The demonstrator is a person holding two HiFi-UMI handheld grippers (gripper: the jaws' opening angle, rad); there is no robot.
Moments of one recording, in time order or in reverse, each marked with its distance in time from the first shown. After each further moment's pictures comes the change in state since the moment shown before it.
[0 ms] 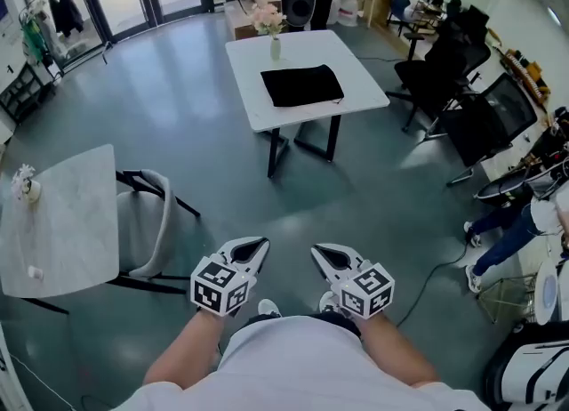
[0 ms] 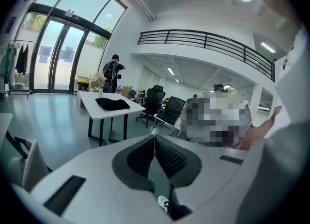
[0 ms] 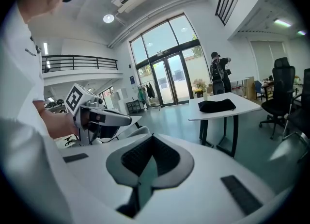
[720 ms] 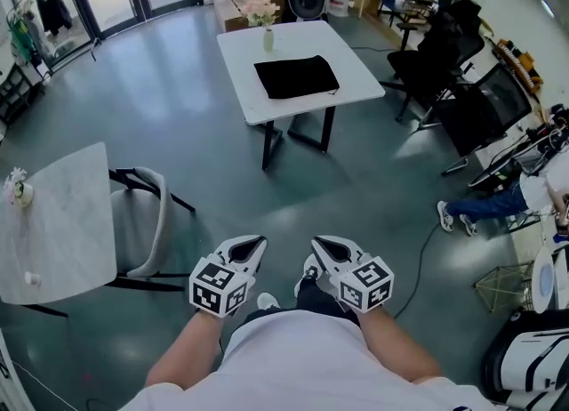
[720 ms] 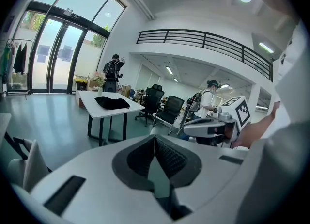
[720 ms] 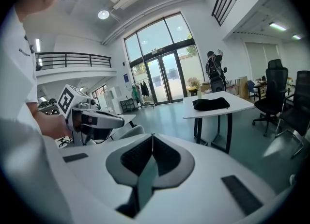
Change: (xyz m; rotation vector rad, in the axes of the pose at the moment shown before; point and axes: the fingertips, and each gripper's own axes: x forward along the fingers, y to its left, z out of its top) left arm -0.002 0.009 -0.005 0.007 0.006 -0.020; right arm 0.010 -0.008 0.000 0.025 0.026 -0.077
